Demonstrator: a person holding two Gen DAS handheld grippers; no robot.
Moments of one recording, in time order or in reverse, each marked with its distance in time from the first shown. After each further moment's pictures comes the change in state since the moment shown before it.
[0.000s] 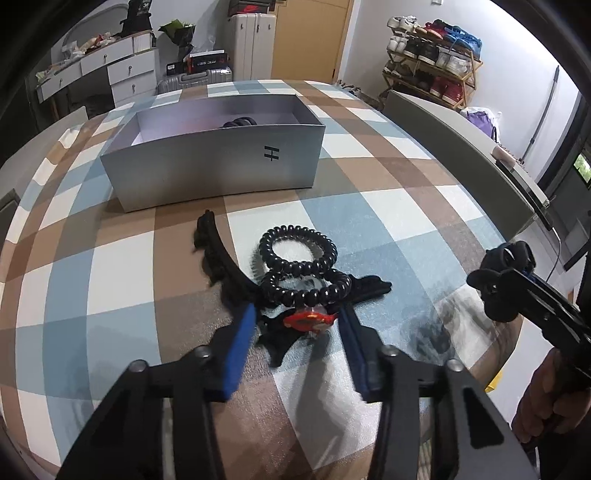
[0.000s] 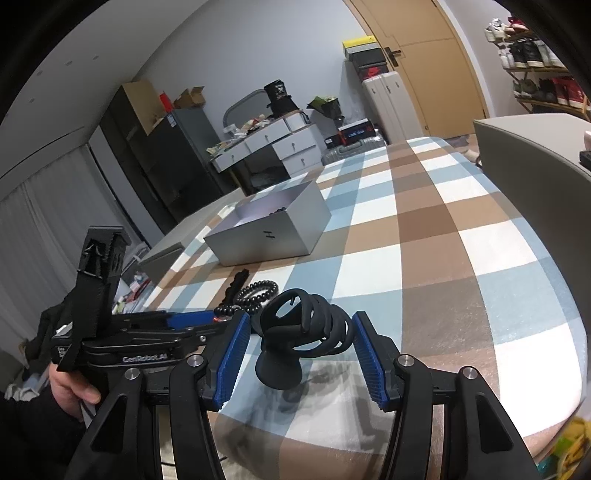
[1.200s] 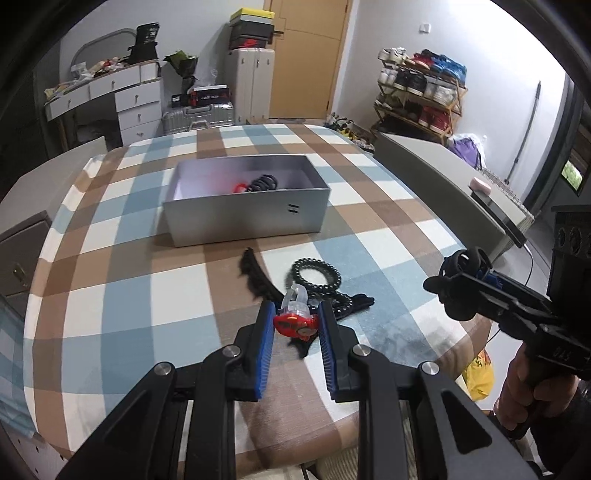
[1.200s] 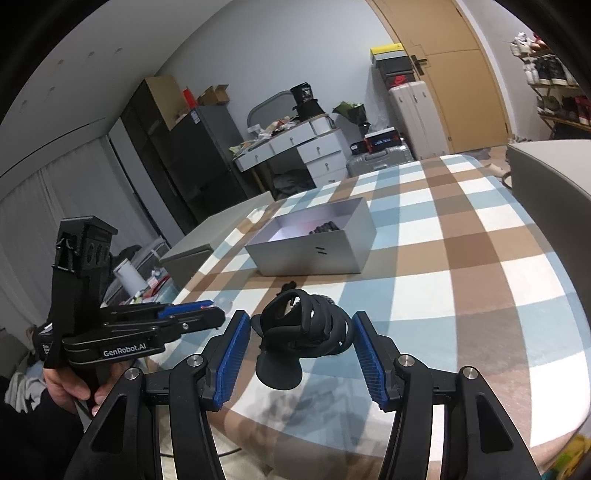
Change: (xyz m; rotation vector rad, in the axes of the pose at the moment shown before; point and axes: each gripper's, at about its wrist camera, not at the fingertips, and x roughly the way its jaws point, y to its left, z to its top) left arm -0.062 0.017 0.001 0.004 -0.127 -0.022; right arm 0.006 0.050 0.019 -0.067 0.002 0.057
